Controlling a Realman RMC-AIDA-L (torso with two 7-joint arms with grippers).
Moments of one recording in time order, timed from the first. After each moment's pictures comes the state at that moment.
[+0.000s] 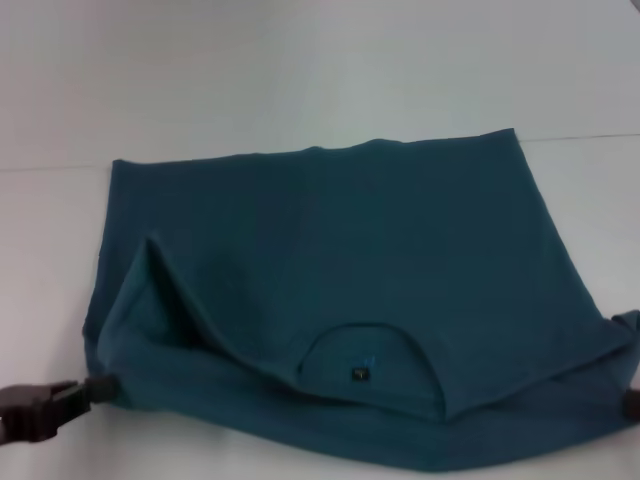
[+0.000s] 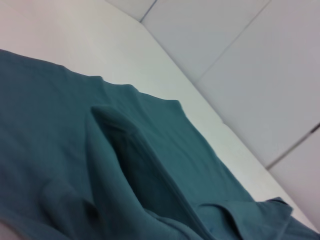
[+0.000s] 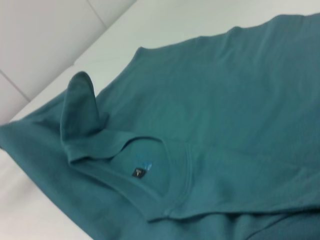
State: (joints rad) left arm -0.29 -2.16 0.48 0.98 2.12 1.73 -1.91; right arm 0.23 1.96 -0.54 -0.82 -2.15 -1.69 1.70
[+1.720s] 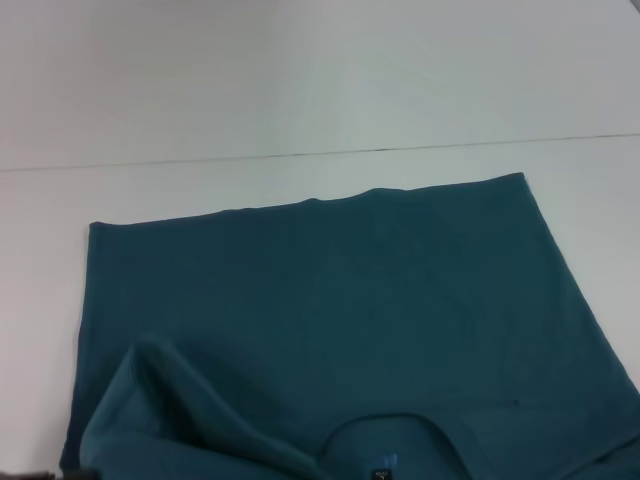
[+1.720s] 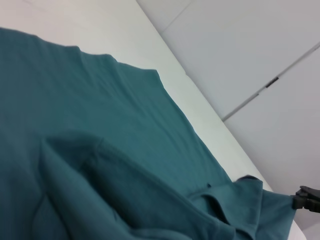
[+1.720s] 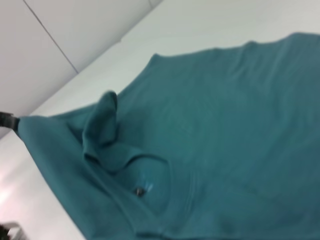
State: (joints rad) left arm -0.23 -2.16 0.38 1.08 2.26 2.03 -1.91; right arm 0.20 1.96 -0.29 -0.88 -2.33 -1.97 1.52
